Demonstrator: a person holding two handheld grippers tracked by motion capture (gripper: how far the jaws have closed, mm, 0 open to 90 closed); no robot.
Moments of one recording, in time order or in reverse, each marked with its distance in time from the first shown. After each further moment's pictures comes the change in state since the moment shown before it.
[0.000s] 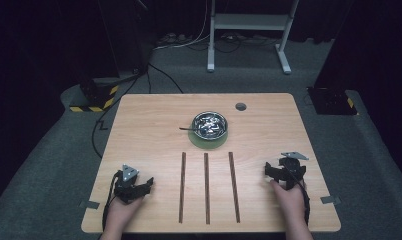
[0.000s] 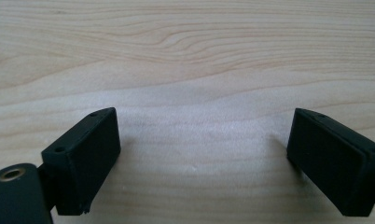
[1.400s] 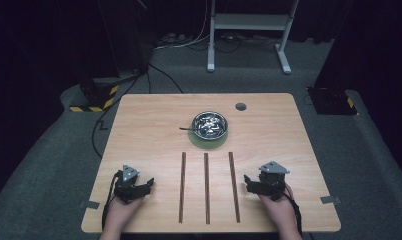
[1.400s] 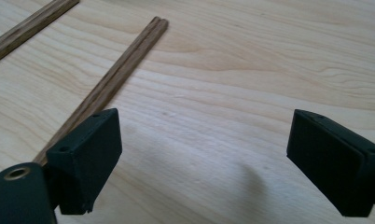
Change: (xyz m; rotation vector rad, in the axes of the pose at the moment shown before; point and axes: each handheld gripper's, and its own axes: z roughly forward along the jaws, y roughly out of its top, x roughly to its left) left arm 0.001 0.000 0.000 0.002 -0.015 0.013; right arm 0.066 -0.017 -0.036 -0.083 0.228 -0.254
